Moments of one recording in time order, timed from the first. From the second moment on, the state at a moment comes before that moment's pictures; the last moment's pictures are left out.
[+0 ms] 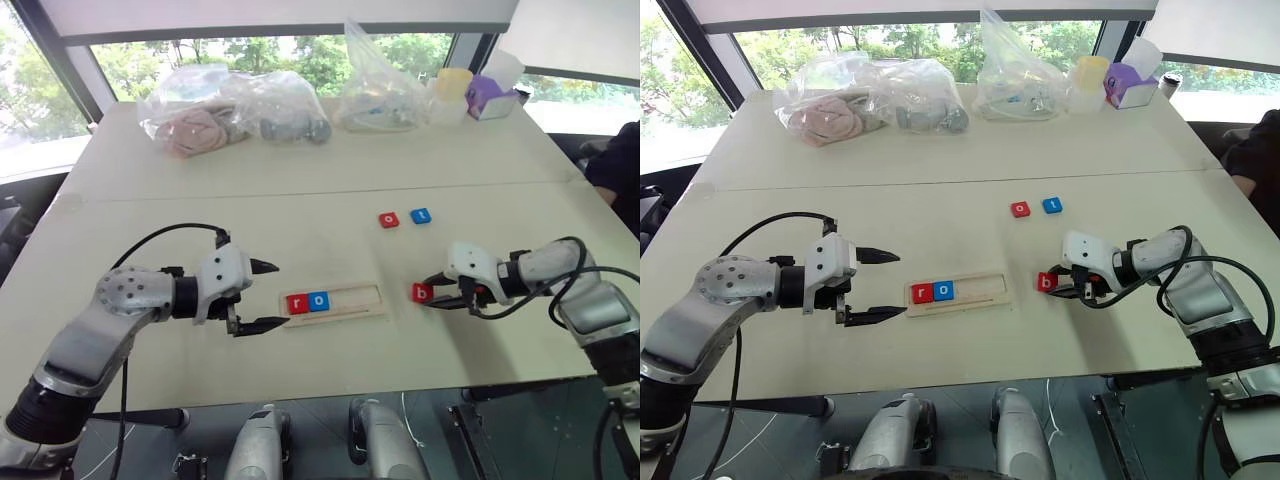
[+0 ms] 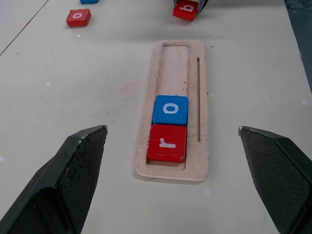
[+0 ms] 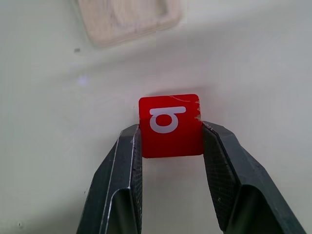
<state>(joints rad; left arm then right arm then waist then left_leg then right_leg) -0.25 0.82 -0.08 -0.42 -0.37 0.45 -1.02 -0.49 -0.92 0.20 0.05 0.14 0.29 1.32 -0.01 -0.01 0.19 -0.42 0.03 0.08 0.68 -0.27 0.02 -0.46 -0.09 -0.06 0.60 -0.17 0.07</state>
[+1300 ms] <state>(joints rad) -0.20 0.84 -0.06 -0.49 -0.38 0.49 -0.97 -0.68 -0.59 0.44 0.10 0.00 0.32 1.31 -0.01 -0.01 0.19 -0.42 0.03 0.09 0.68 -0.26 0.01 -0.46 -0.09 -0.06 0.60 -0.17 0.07</state>
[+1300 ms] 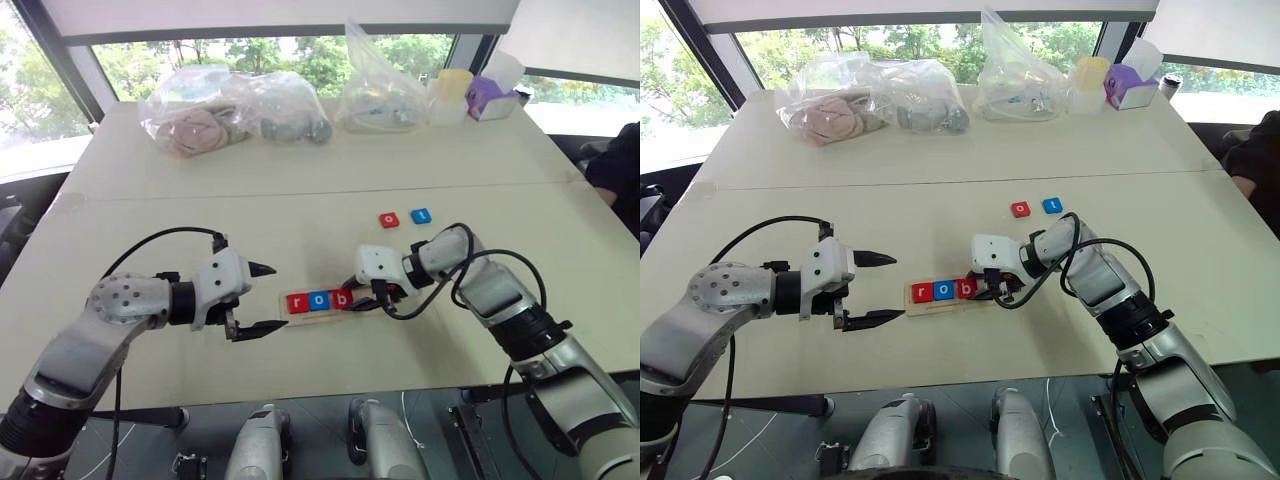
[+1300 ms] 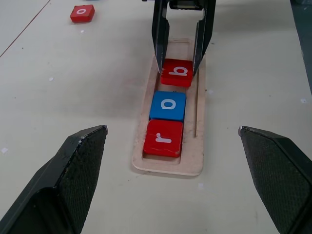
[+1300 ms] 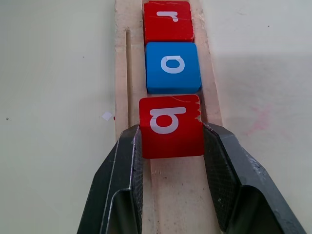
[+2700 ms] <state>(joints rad) -0.20 0.82 -0.06 -0.49 -0.38 0.49 -0.95 -0.71 -0.57 0.44 0.14 -0.02 0.28 1.31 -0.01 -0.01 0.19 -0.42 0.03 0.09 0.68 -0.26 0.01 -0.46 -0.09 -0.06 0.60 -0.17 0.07</state>
